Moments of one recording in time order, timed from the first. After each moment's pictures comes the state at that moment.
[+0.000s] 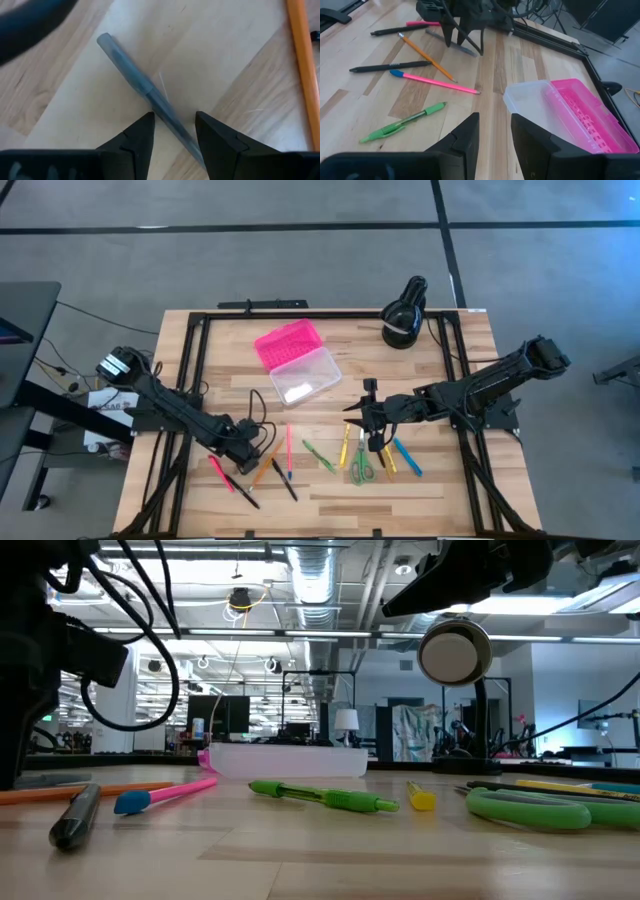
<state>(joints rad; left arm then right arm) -0.56 1.53 0.69 -0.63 -0.07 -1.21 0.31 1.35 0.77 0.07 0.31 -0.22</state>
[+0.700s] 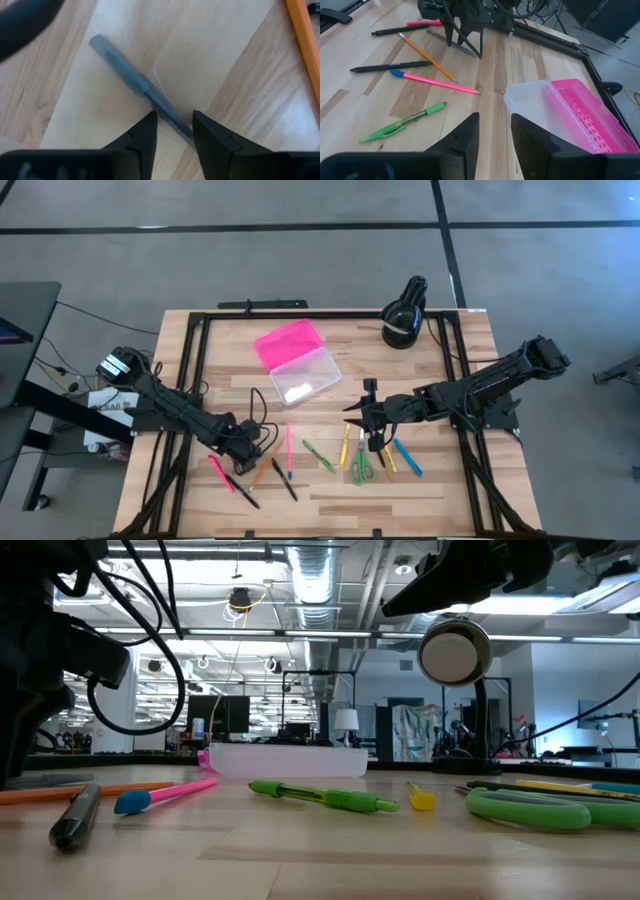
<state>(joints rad) -0.56 1.53 0.69 -0.66 0.00 -1.07 0.31 1.35 0.77 0.07 0.31 -0.22</state>
